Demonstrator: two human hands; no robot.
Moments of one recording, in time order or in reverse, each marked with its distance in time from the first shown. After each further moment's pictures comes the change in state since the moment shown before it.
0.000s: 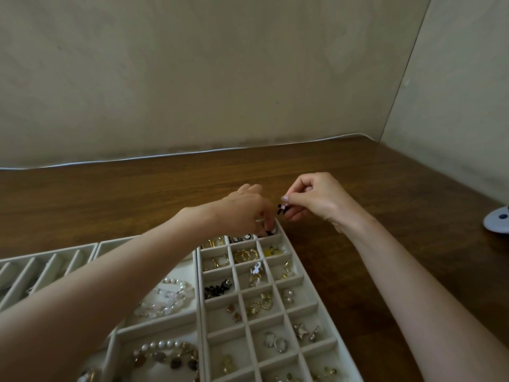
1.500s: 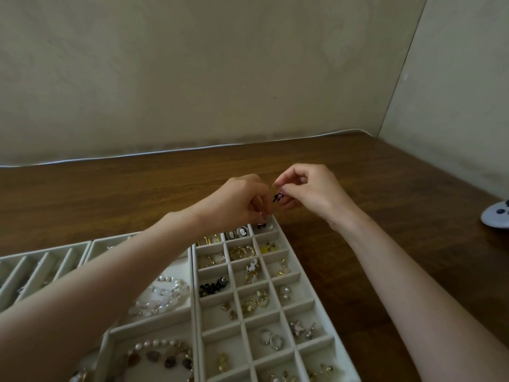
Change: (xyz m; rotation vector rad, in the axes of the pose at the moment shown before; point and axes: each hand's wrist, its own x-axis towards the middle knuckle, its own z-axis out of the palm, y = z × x) left_hand -0.007 -0.008 0.005 -0.264 0.283 0.113; right_hand -0.001 0.001 0.003 -0.060 0.061 -0.162
